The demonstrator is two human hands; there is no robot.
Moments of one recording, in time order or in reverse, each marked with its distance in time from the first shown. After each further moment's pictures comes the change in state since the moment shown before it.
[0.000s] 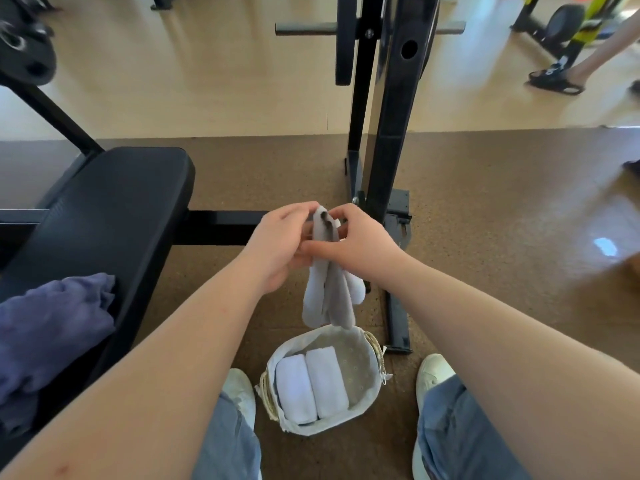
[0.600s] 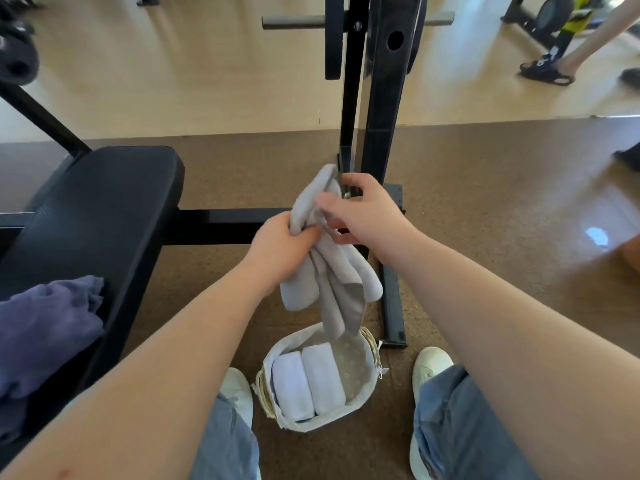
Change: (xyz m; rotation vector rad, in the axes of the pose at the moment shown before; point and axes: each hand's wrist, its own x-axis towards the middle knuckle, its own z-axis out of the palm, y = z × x) left_hand 0.001 -0.009 0.010 0.510 0.044 0.142; right_hand 0.007 -0.008 -0.027 0.404 0.080 0.118
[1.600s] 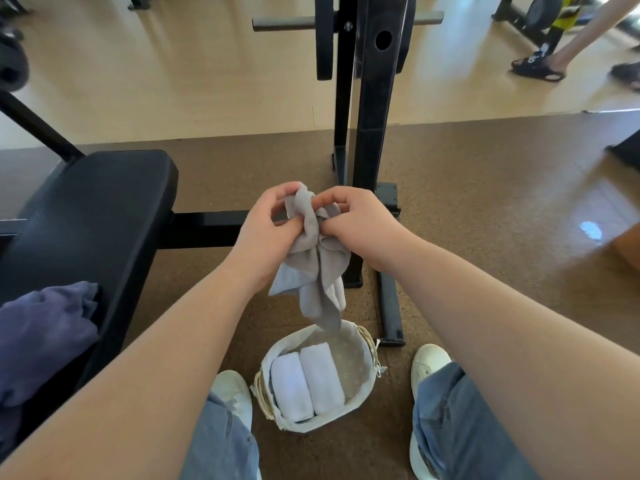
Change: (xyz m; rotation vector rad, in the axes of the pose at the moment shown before) left_hand 0.003 -0.005 -0.008 -0.279 0.017 0.130; right_hand -0.006 0.009 -0.001 -0.120 -0.101 -0.123
